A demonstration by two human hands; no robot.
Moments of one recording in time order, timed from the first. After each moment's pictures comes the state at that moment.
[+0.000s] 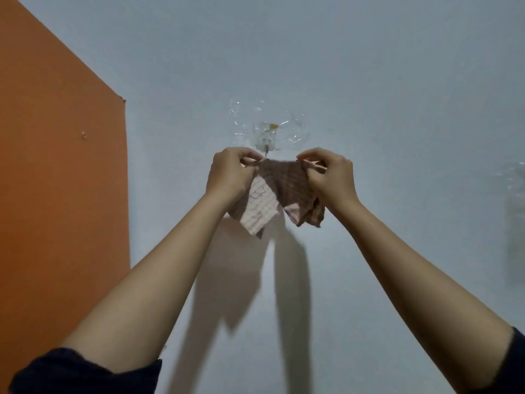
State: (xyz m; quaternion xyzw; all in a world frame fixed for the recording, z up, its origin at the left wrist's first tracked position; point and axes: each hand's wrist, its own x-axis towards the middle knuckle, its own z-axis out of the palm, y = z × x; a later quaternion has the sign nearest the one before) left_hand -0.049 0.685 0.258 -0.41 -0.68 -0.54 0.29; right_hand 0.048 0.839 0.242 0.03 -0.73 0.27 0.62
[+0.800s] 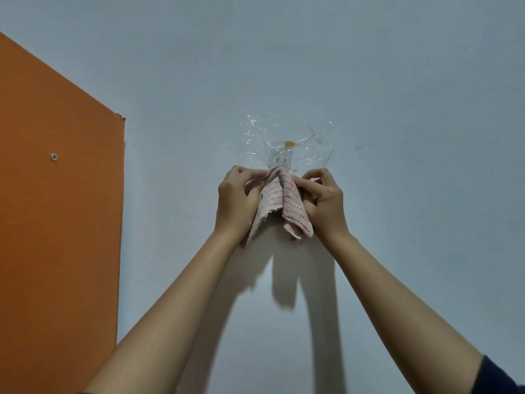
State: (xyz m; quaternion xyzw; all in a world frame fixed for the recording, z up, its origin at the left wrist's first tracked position) left_hand -0.116 0.729 0.252 -0.41 -0.57 -0.56 0.44; right_hand -0.059 0.881 0.245 0.16 -0.68 0.17 0.69
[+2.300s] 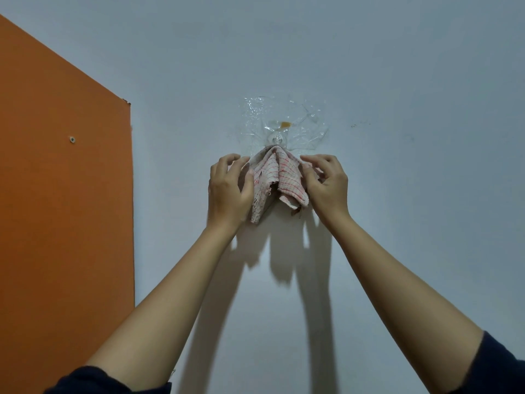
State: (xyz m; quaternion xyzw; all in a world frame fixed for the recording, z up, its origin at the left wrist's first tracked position) left_hand -0.104 0.715 0.221 -0.35 -0.62 -0.46 0.54; right_hand -0.029 0.872 0.233 0.09 -0.67 0.35 0.65
